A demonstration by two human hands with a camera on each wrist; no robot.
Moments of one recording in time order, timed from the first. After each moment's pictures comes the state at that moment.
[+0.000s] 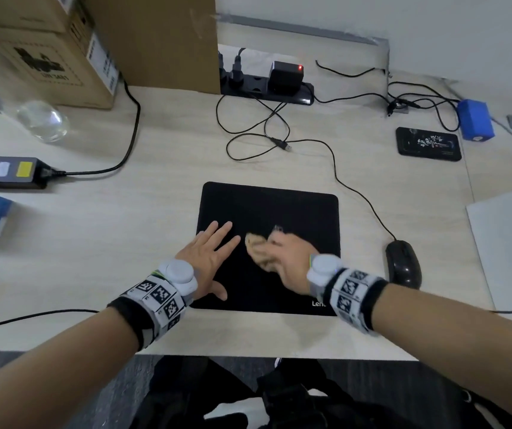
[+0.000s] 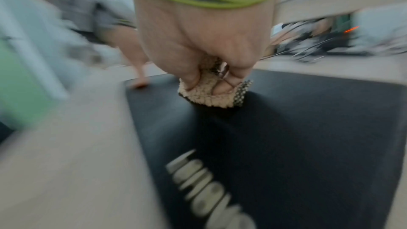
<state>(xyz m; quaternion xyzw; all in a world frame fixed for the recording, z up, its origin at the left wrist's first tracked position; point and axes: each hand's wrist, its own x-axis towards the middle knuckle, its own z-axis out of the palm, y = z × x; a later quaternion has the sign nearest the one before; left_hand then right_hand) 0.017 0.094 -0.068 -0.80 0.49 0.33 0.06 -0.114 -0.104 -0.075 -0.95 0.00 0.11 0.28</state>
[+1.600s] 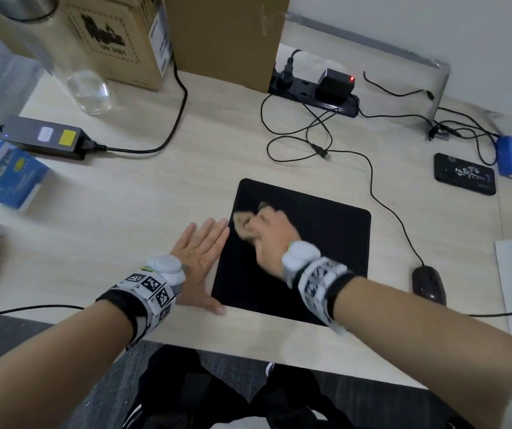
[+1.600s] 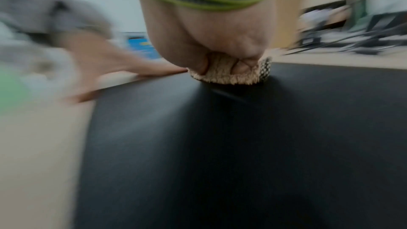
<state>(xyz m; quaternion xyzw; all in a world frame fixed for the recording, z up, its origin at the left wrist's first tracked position) 0.037 0.166 -0.090 -0.82 0.49 0.30 0.02 -0.029 -0.039 -0.087 -0.98 0.04 0.05 0.21</state>
